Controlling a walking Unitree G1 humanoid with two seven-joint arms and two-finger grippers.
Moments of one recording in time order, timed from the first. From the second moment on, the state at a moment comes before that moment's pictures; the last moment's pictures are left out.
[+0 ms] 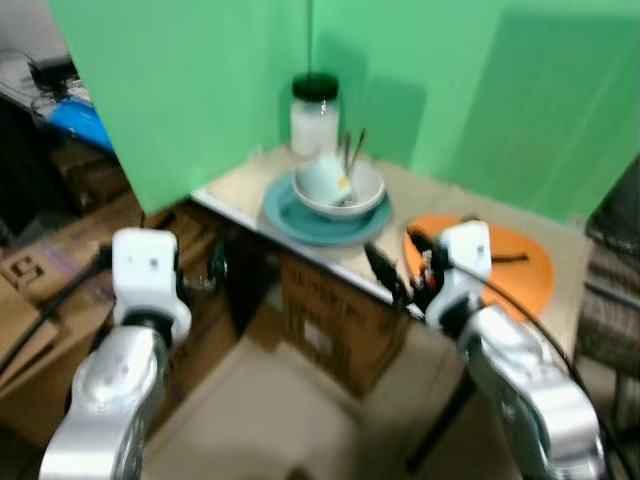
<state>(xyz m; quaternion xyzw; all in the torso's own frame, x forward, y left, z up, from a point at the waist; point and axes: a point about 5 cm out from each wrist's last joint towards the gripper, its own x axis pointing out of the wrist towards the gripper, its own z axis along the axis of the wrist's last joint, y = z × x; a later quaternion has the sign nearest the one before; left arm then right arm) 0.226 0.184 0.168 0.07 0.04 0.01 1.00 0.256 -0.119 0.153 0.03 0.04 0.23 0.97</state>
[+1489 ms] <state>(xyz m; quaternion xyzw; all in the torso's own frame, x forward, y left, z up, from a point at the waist) 0.229 0.173 0.168 0.07 0.04 -0.09 0.99 0.291 -0.118 0.150 0.04 0.09 0.18 0.98</state>
